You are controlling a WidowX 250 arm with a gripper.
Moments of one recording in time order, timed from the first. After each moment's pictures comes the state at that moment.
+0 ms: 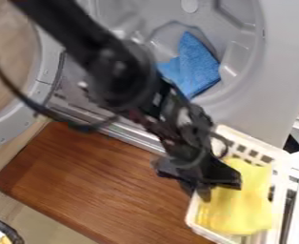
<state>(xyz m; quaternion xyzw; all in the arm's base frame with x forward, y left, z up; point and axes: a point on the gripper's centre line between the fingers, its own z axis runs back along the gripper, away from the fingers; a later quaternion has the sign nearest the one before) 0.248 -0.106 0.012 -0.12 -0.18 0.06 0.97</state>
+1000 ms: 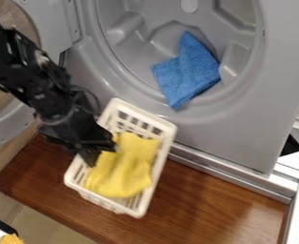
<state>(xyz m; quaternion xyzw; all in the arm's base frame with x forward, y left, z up) 0.219 0.051 0.025 -0.05 -0.15 0.08 0.98</state>
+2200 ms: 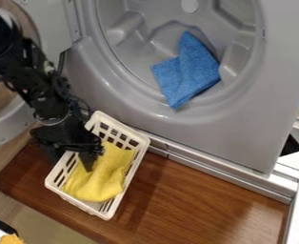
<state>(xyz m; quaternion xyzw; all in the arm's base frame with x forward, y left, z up) 0.225 0.078 -0.010 -0.01 -0.08 0.10 0.99</state>
